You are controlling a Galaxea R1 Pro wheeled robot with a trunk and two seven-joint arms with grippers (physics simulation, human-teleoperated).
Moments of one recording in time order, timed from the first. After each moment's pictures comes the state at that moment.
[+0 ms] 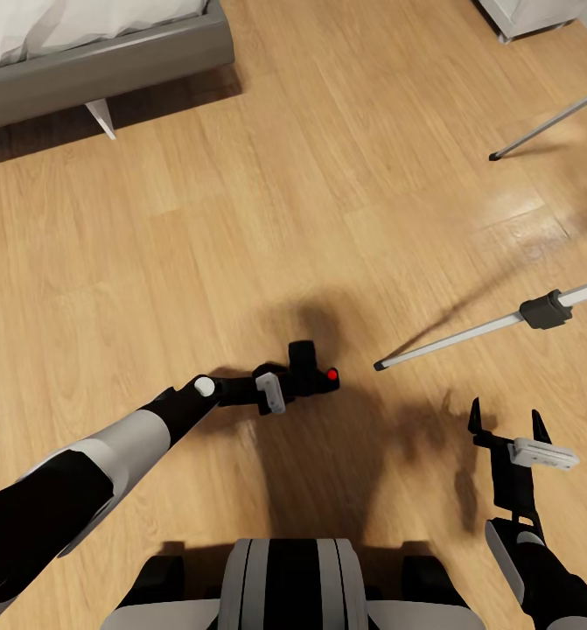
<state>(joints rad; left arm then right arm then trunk) -1.18 -0.02 -0.78 -0.27 -0.03 -0.44 -0.66 -0.44 -0.20 -0.17 -0.81 -0.12 -0.95 -0.07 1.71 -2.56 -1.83</state>
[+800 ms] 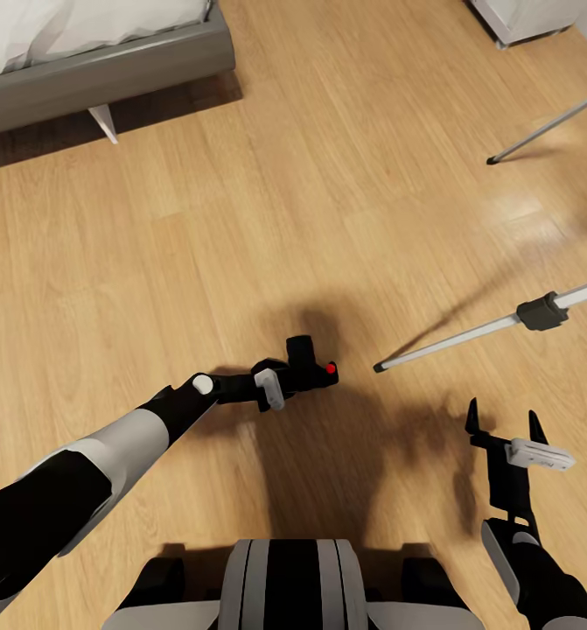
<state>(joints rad) -1.18 -0.01 -0.74 -0.28 -0.03 -0.44 -0.66 -0.44 -0.18 -0.17 -0.81 -0.12 -0.95 -0.07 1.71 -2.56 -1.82</state>
